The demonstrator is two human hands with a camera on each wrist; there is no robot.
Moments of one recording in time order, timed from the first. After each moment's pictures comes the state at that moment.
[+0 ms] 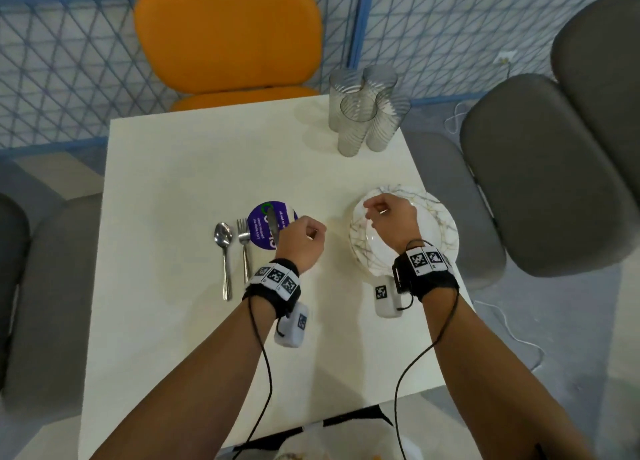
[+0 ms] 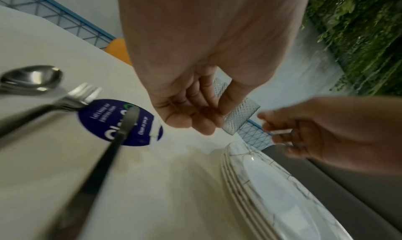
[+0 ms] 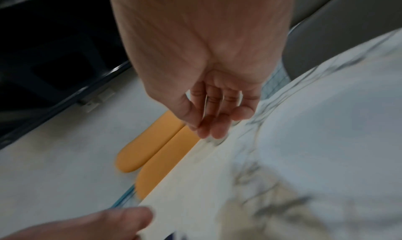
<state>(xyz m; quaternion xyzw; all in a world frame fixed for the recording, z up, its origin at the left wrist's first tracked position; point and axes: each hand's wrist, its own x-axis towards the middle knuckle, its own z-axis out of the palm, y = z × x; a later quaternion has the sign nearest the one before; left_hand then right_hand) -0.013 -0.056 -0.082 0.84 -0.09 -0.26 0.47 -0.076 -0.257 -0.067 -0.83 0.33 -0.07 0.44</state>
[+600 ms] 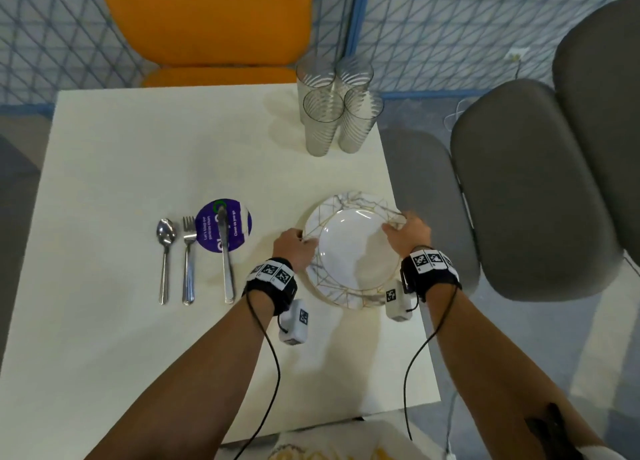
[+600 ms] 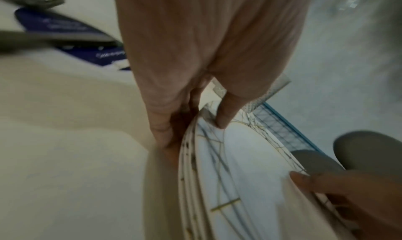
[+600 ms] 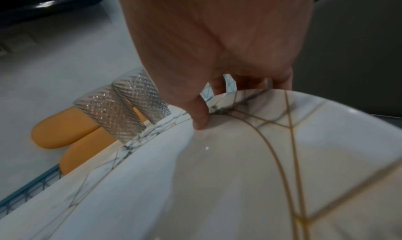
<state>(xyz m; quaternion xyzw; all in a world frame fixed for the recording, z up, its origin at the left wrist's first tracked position) -0.024 -0.165 -0.118 0.85 0.03 -0.36 0.37 -0.095 -0.409 -0.130 -0.84 0.45 0.13 0.28</state>
